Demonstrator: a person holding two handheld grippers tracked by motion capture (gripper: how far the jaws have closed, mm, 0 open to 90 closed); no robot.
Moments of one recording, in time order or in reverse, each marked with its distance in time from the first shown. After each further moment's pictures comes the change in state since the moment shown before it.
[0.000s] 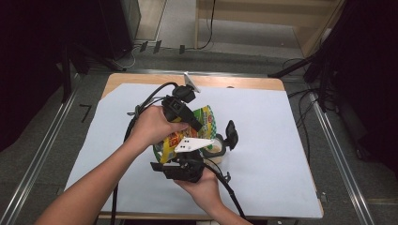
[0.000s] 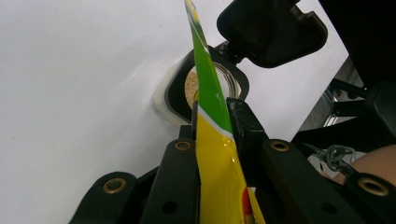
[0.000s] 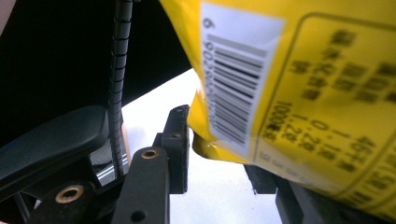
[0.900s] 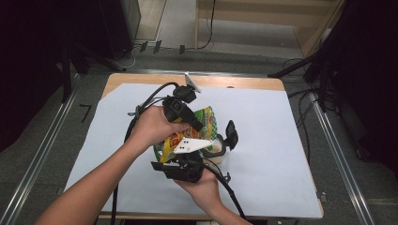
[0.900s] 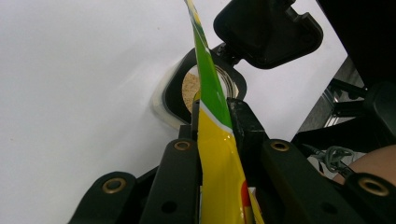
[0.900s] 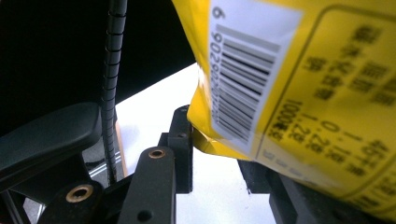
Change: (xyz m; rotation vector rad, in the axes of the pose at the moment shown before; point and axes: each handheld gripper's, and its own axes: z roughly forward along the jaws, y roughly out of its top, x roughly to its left) left arm -0.002 0.000 -0.001 -0.005 0.002 0.010; right arm 0.001 -0.001 0.000 0.002 -0.020 -0.019
